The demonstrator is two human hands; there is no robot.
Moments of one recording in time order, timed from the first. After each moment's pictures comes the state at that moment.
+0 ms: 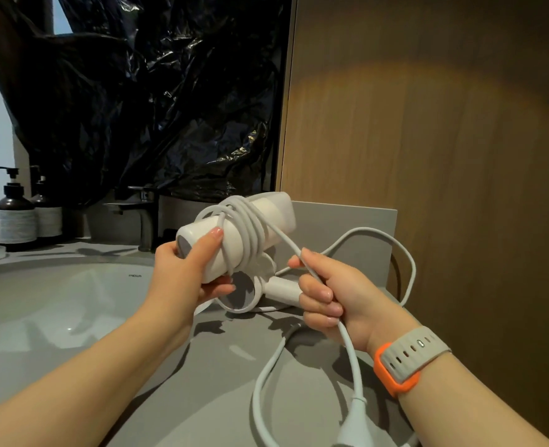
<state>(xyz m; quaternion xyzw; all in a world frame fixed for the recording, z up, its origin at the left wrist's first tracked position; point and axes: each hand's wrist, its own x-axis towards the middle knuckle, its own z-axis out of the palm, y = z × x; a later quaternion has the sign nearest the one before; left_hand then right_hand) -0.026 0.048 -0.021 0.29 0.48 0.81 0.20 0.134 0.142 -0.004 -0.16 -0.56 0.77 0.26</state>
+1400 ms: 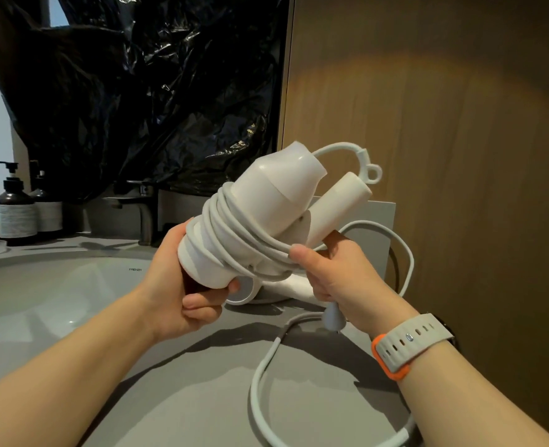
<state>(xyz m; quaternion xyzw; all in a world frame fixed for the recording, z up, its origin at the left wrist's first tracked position) -0.035 0.034 -0.016 0.33 0.43 0.67 0.51 0.140 0.142 -0.001 -0.18 -0.76 0.50 0.37</state>
